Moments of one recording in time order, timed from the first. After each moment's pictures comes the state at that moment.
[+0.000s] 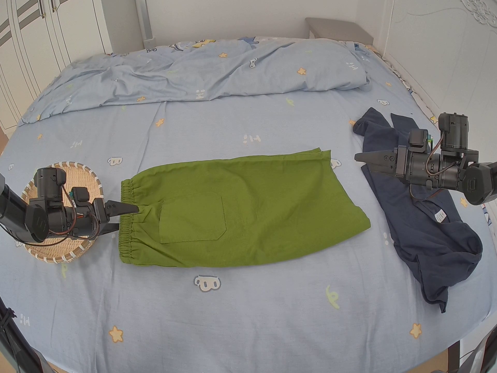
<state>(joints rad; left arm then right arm) 0.19 1.94 -0.88 -0.41 -0.78 -0.35 0.09 1.85 -1.10 -0.37 0.73 0.29</state>
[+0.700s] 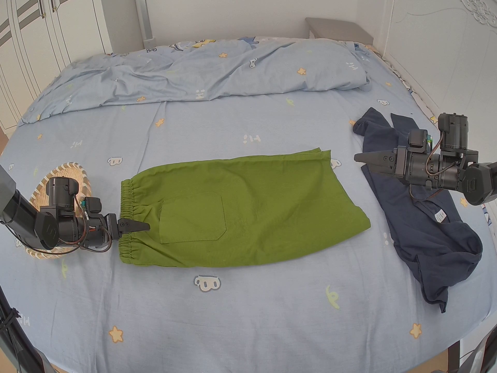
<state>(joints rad) 0.14 1.99 -0.85 -0.41 -0.71 -0.20 0.09 1.85 -1.10 -0.37 0.73 0.29</state>
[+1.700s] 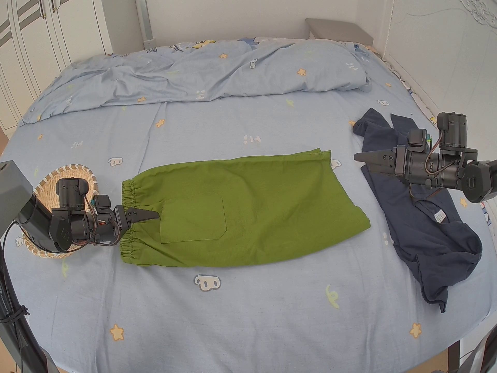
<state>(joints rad) 0.11 2.10 -0.89 -0.58 -0.79 -0.42 0.09 1.86 -1.12 -0.34 0.72 0.30</state>
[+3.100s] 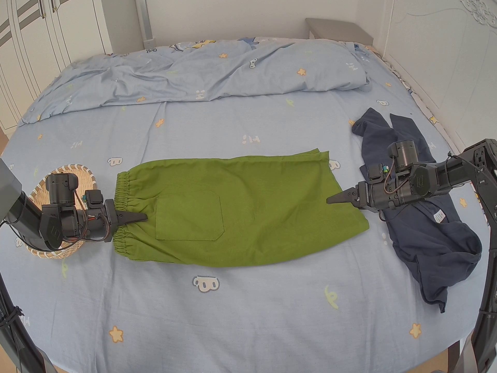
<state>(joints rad) 0.15 2.03 -0.87 -0.60 -0.91 -0.48 0.11 2.27 -1.49 0.06 0.74 0.12</state>
